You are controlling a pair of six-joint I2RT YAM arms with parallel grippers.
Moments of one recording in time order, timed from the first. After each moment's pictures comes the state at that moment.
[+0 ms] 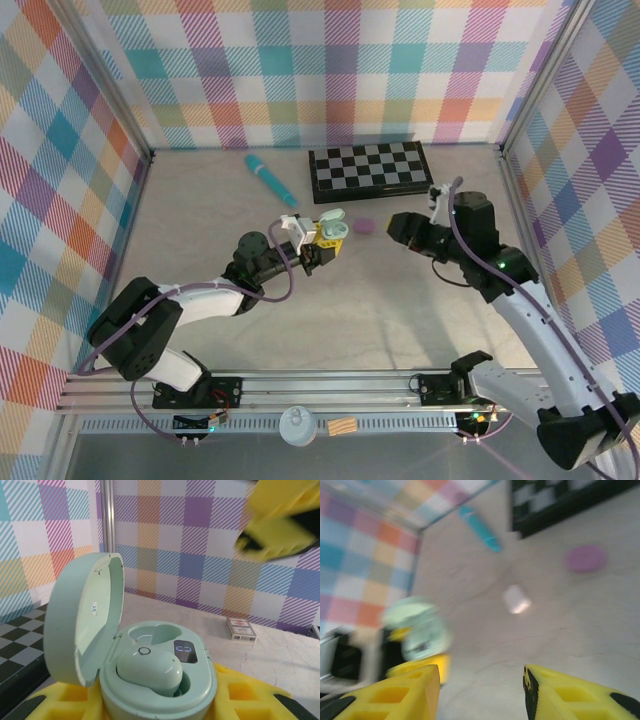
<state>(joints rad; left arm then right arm) -0.64 1.47 0.58 0.97 0.46 -0.06 0.37 0.97 1.01 -0.63 -0.30 0.71</state>
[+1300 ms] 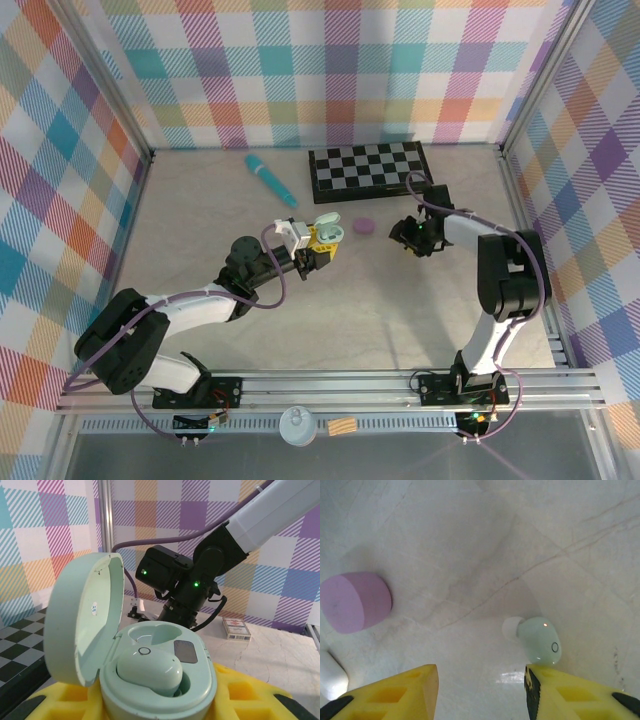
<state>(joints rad) -0.64 1.39 0.53 0.94 0.46 -0.04 0.14 1.80 1.07 -0.41 -0.34 0.64</state>
